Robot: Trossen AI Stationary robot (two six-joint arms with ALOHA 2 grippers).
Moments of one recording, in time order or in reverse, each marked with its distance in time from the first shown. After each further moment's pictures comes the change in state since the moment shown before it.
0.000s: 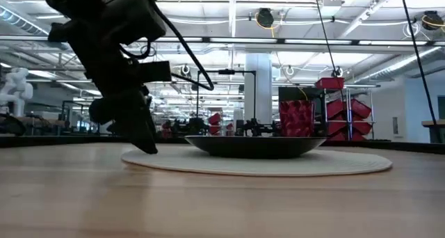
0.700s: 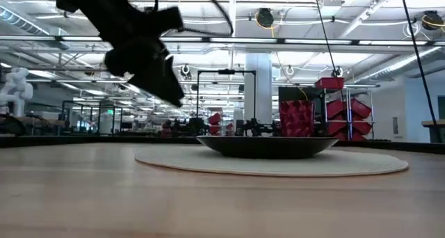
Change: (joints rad) left arm -0.015 -0.167 0.099 0.066 -0.049 0.217; right arm 0.002 0.115 0.004 -0.018 0.049 -0.001
